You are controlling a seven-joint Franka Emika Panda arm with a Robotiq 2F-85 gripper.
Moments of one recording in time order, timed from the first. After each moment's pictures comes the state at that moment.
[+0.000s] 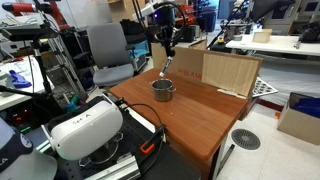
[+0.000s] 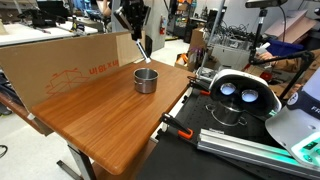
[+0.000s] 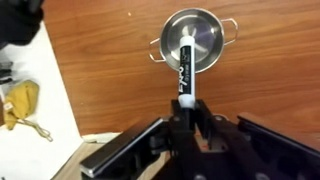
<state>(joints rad) 0.11 0.20 -0.01 -2.09 -0.24 2.23 0.36</state>
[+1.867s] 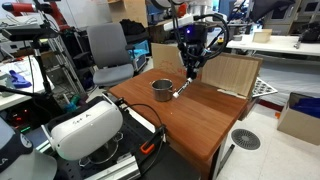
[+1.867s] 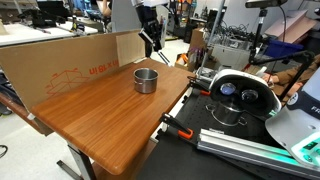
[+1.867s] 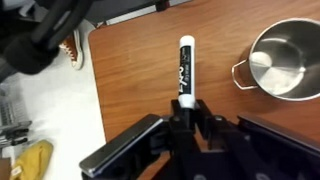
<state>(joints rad) -0.03 0.48 -0.08 -1.81 -0.18 1.93 0.19</state>
